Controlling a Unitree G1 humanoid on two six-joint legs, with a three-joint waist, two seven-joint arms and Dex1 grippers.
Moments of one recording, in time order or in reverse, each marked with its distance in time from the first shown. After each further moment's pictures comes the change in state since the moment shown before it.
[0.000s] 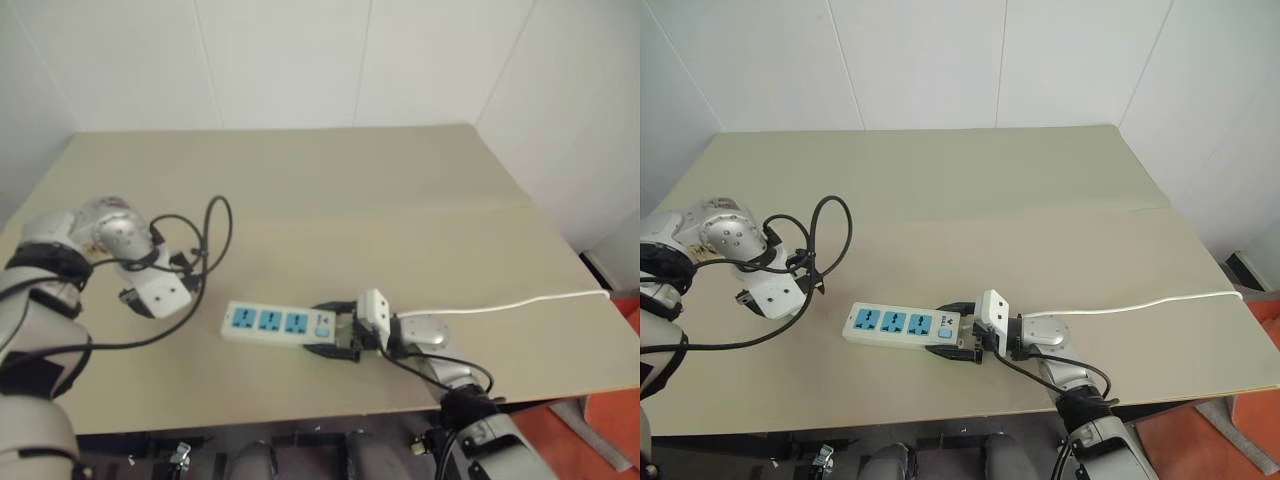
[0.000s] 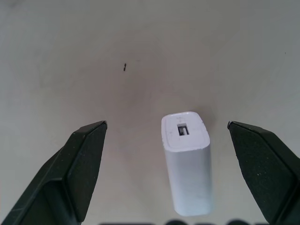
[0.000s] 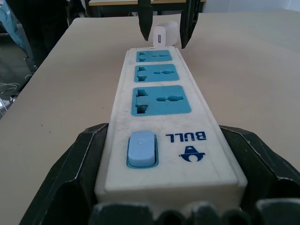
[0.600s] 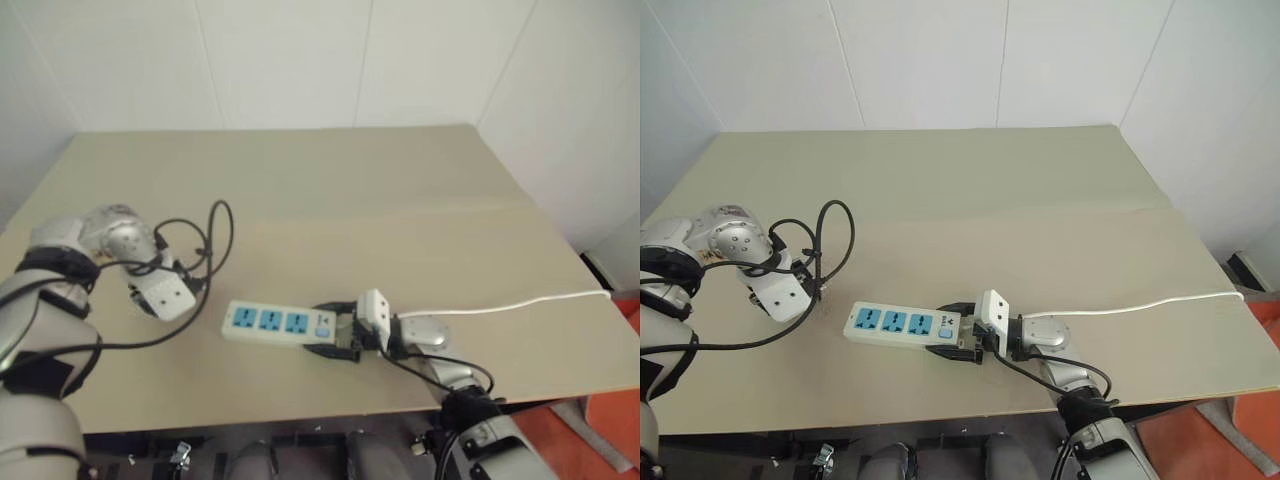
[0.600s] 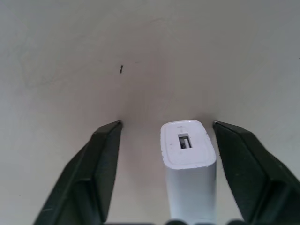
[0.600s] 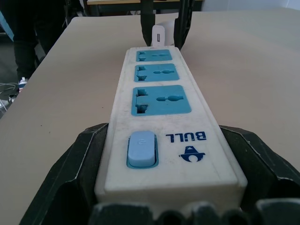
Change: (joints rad) left arm 0.013 -0.038 0.033 0.048 0.067 0.001 0.033; right arm 0.007 -0.008 0.005 -0.017 0.000 0.013 -0.021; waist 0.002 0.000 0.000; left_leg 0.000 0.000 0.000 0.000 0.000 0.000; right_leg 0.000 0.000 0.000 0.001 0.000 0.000
